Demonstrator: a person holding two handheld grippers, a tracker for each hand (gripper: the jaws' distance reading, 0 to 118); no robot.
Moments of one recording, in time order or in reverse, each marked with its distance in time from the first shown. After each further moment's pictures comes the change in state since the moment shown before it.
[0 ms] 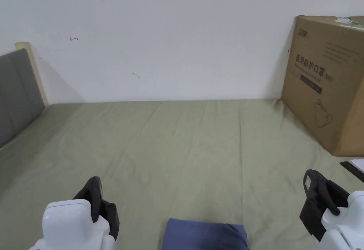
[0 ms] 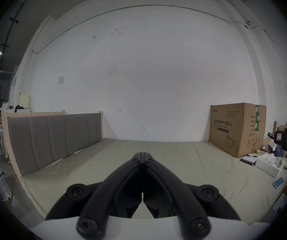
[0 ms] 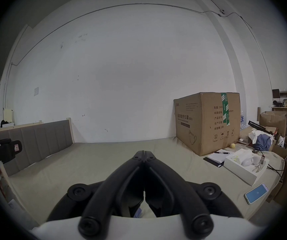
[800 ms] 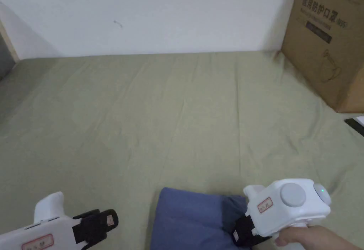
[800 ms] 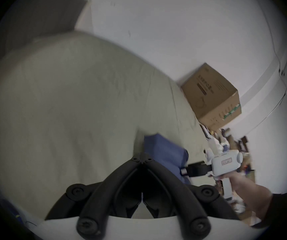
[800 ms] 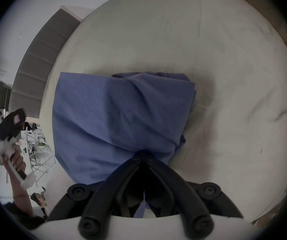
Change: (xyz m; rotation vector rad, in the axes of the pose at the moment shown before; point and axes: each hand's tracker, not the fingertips) left arm -0.093 -0.094 -0.138 -0.920 -0.442 0.561; right arm 0.007 -0.180 -0.209 -1.411 0.439 -0.082
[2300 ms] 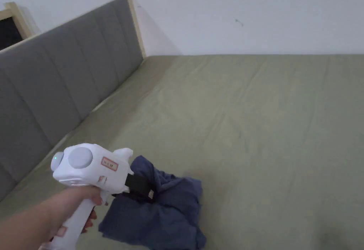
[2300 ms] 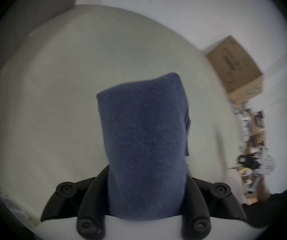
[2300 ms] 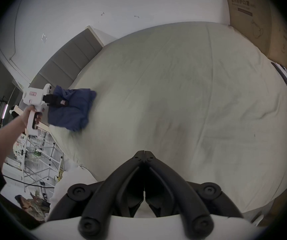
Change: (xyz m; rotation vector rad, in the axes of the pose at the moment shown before) left arm -0.171 0.176 0.066 -0.279 0.358 -0.142; right arm -0.107 -0.076 0.043 0.339 -0.002 0.062
